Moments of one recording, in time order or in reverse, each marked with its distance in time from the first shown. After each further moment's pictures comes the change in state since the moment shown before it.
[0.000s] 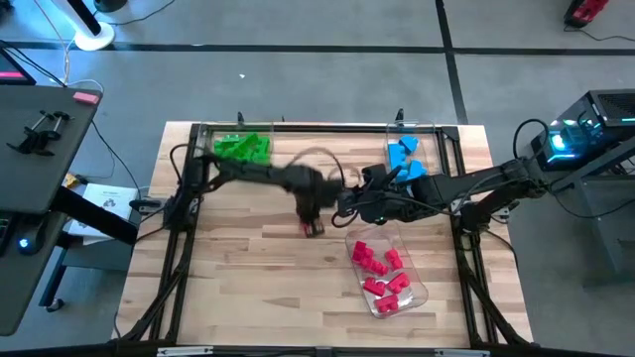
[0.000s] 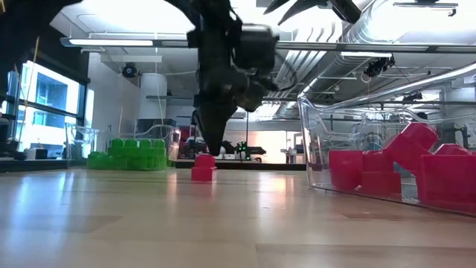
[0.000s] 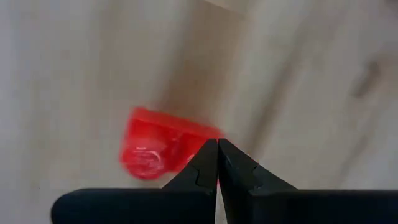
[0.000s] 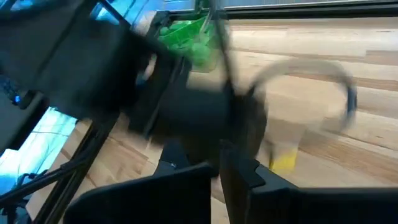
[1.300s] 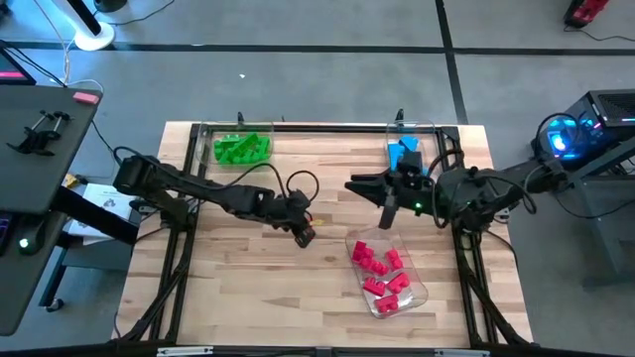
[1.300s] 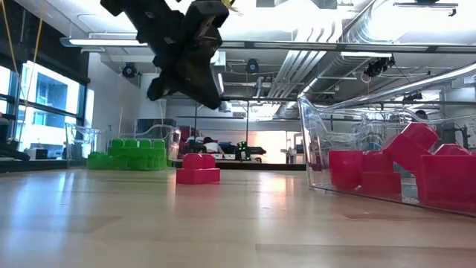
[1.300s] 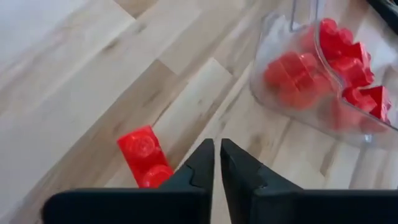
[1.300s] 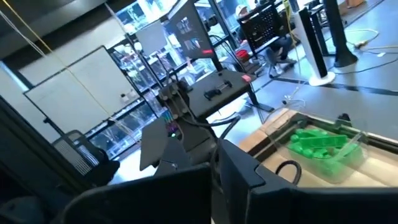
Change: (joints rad) left arm -0.241 -0.503 -0.589 0.690 -0.304 -0.592; right arm 0.138 -0.219 0.003 0.582 0.033 -0.692
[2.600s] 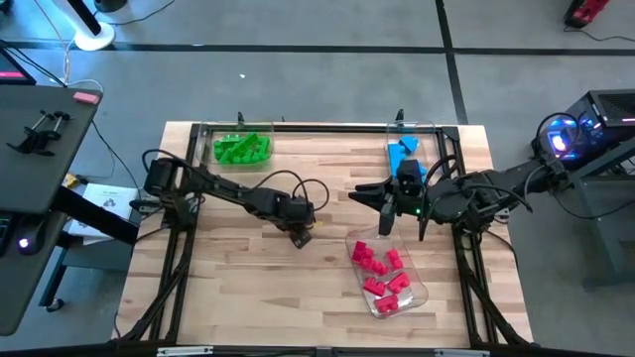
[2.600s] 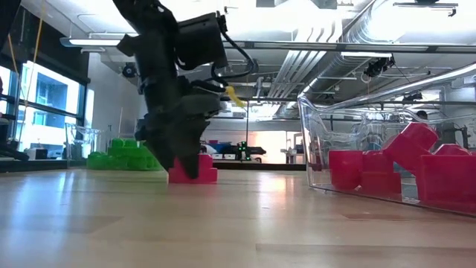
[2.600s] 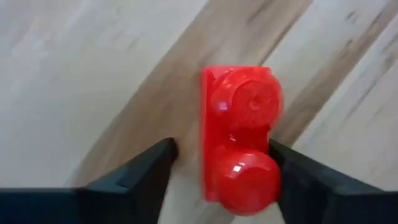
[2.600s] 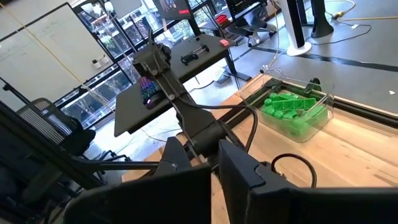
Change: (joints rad) left arm 0.078 0.241 0.001 -0.174 0.053 0.072; right arm 0.031 -0.009 0.000 -0.246 0.021 0.117
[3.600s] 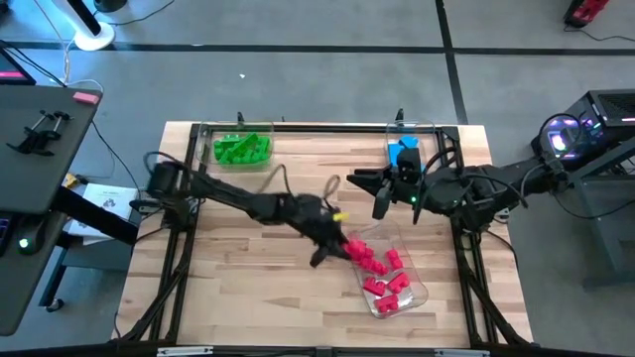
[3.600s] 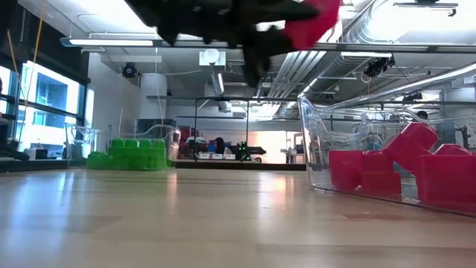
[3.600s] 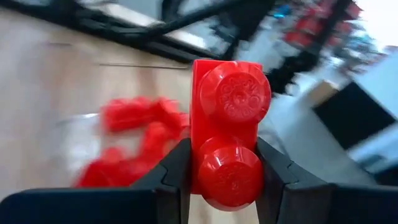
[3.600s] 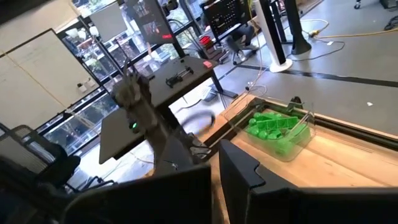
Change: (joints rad) left arm -0.046 -0.022 0.077 0.865 0.427 0.332; right arm -0.067 0.000 0.000 0.053 0.040 -0.023
